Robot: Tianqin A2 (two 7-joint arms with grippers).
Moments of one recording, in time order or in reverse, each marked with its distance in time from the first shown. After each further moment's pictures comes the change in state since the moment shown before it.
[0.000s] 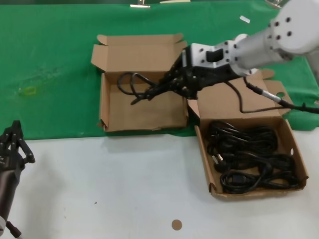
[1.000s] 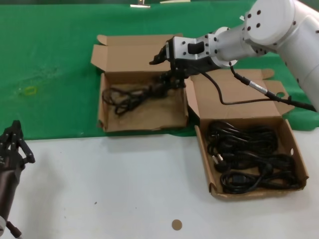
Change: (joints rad) left arm 0.000 0.000 0.000 0.000 0.000 0.000 0.000; right arm 0.106 -0.163 -0.018 -0.323 -0.015 0.160 -0.167
